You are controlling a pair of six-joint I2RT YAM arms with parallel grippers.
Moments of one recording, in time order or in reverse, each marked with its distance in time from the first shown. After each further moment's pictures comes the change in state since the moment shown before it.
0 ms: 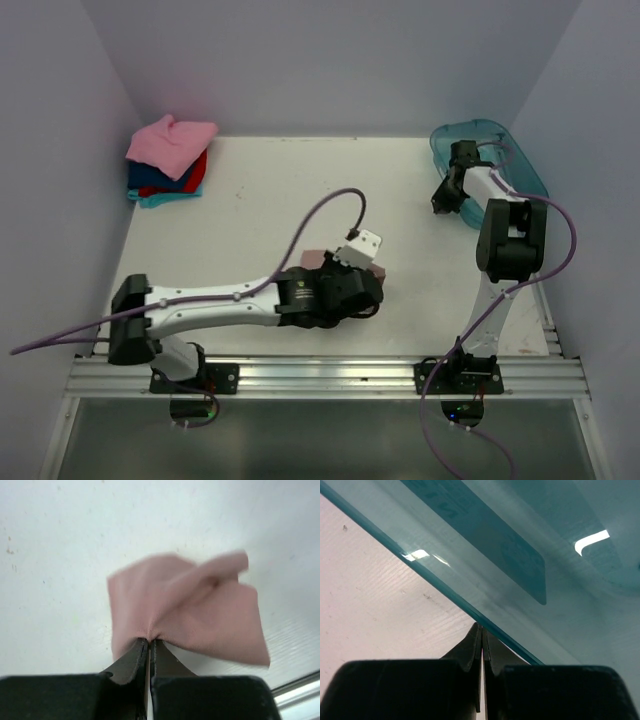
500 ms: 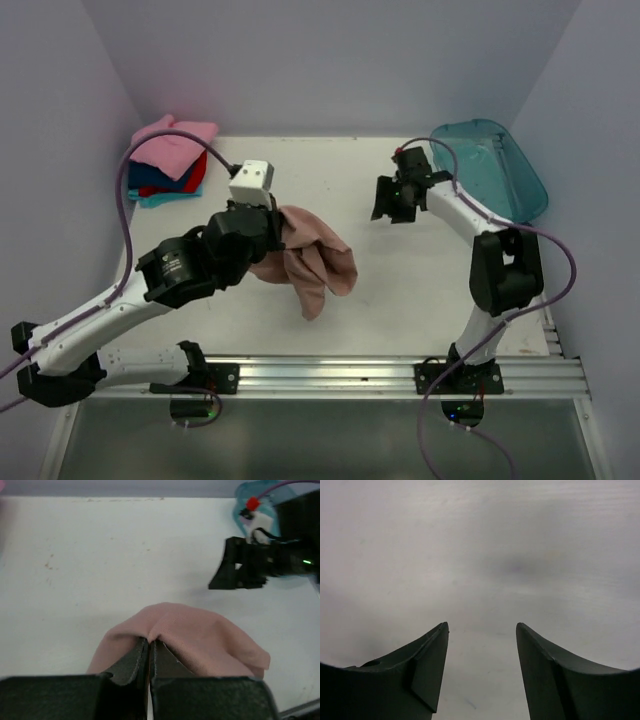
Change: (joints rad) left arm 0.240 -0.482 0.078 0.000 0.135 0.040; right arm 0.300 -0.227 -0.158 0.031 -0.169 -0.163
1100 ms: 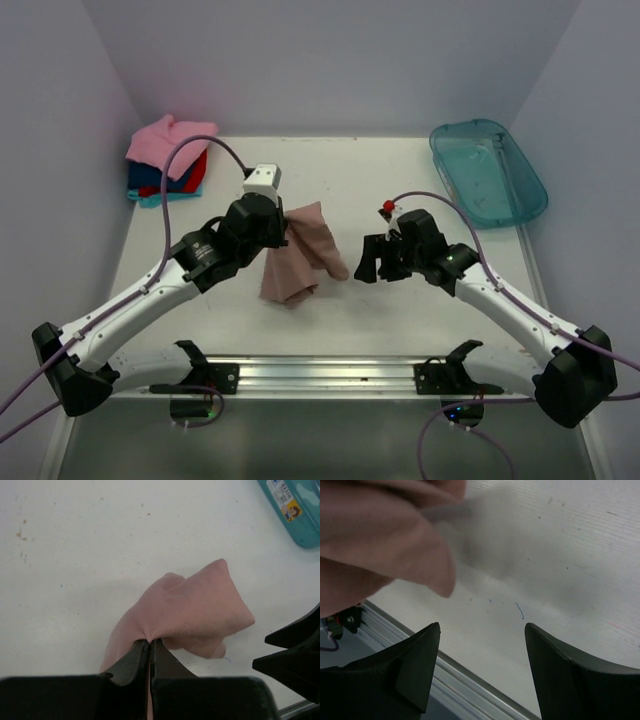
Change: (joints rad) left arm 0.310 0.029 -0.289 0.178 0.290 0.009; right arm 0.318 -0.708 -0.562 0.069 -0.131 0.043
